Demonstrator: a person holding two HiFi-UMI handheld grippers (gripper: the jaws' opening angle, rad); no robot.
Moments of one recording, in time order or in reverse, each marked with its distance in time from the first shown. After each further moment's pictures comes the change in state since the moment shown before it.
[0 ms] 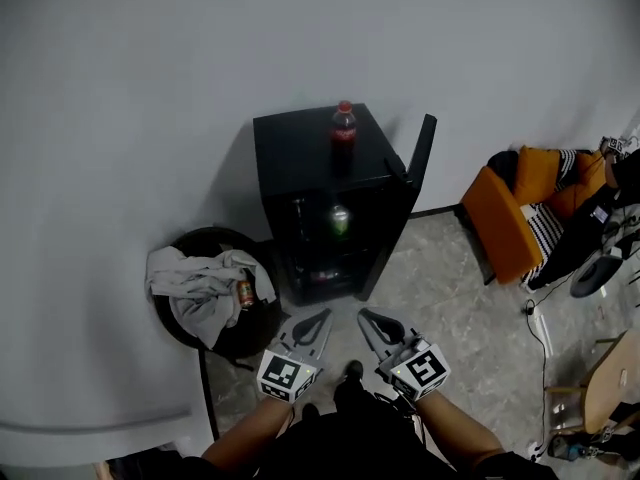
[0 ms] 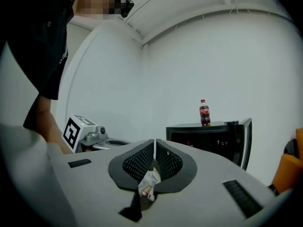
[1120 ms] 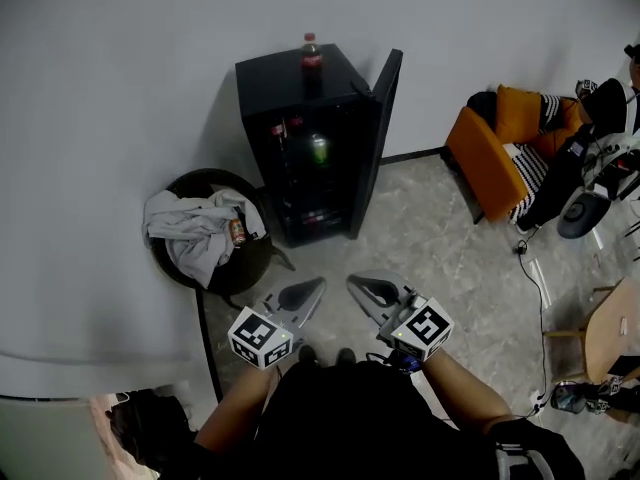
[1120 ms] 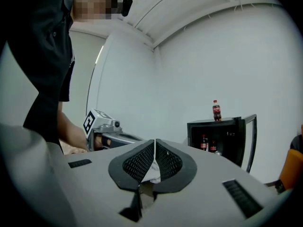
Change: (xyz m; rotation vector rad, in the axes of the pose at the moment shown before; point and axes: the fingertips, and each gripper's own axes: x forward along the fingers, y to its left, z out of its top) left arm -0.111 -0.150 -0.005 -0.072 0.065 -0.234; right arm -0.136 0.117 -0.008 0.002 0.036 0.147
